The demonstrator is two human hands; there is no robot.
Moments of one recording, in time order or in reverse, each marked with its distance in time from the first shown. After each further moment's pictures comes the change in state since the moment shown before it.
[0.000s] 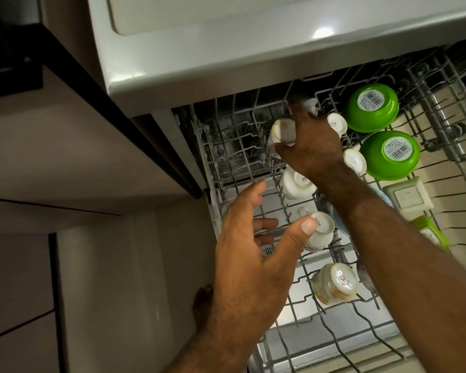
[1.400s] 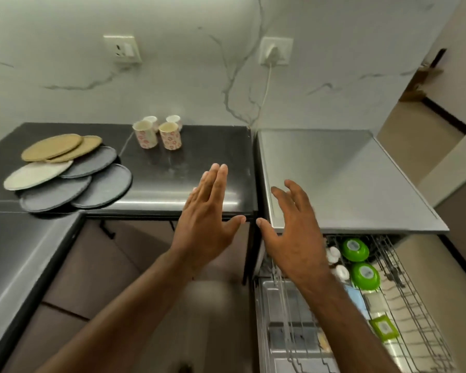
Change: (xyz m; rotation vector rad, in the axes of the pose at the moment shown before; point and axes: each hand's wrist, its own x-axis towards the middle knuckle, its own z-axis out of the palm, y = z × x) left_hand -0.192 0.299 -0.293 0.801 0.381 0.537; right_hand -0.294 -0.332 -0.360 0.312 0.279 -0.418
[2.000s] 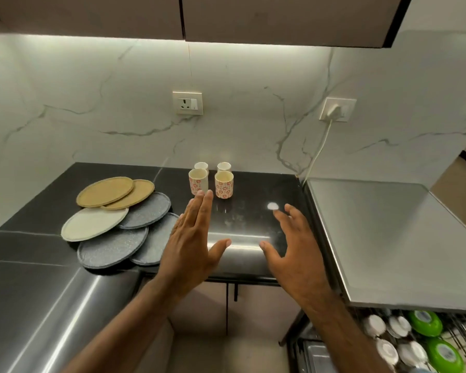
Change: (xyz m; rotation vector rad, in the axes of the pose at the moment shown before) left_hand 0.066 -0.217 -0.135 0.065 0.095 -0.051; right_hand 0.126 -0.160 0.130 0.042 -0.050 -0.015
